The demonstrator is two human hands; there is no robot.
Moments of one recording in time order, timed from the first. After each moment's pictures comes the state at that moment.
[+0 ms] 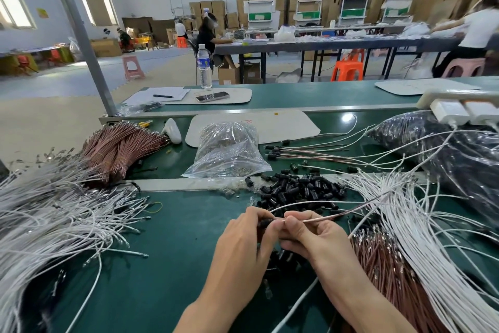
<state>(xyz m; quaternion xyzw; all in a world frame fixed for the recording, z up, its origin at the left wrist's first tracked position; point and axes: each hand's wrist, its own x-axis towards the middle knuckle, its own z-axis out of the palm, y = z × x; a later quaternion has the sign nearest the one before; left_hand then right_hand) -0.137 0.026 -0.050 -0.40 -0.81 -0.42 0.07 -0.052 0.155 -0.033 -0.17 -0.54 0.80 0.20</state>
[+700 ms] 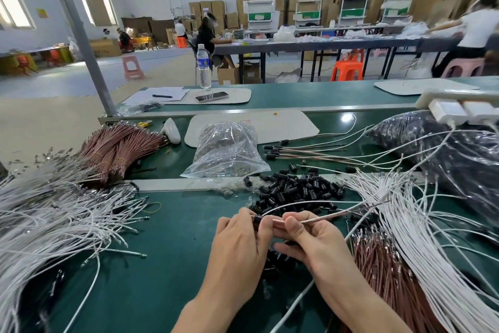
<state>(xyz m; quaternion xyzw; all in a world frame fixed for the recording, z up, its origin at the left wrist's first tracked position) -0.139 0.029 -0.052 -0.37 -0.86 -0.35 0.06 -0.053 0.154 -0.039 -0.14 -0.53 0.81 0.19</state>
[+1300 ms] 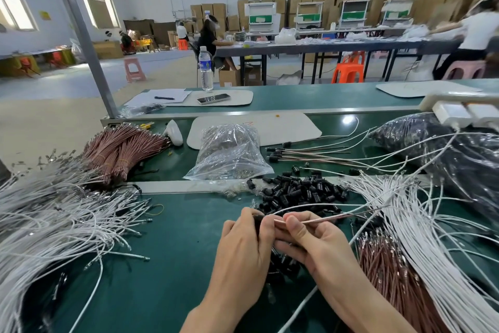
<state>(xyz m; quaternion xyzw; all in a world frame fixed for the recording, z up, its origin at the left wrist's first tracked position) -0.138 0.029 -0.054 -0.35 -0.83 -0.43 0.05 -0.053 0.150 -0.030 -0.13 -0.49 0.84 0.18</state>
